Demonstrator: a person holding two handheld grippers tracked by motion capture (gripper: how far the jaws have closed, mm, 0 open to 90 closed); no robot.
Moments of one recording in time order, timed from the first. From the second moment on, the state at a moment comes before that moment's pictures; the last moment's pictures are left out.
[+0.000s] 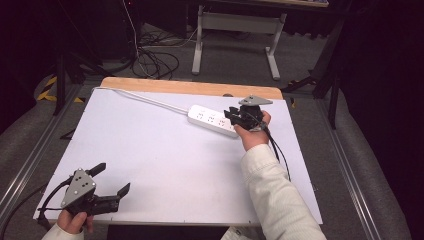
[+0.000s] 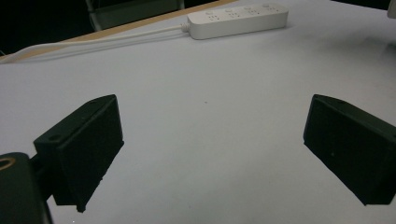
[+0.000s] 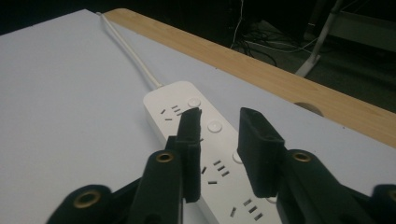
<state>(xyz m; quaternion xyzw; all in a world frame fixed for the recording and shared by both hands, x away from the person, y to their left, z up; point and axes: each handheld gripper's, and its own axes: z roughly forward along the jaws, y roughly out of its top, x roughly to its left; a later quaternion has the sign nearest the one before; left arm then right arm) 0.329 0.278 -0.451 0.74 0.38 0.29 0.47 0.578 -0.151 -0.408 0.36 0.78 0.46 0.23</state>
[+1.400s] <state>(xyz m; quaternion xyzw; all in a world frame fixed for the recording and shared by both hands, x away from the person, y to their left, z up) 0.329 0.277 -0.451 0.74 0.39 0.27 0.48 0.453 -0.218 -0.393 0.32 0.78 0.51 0.17</state>
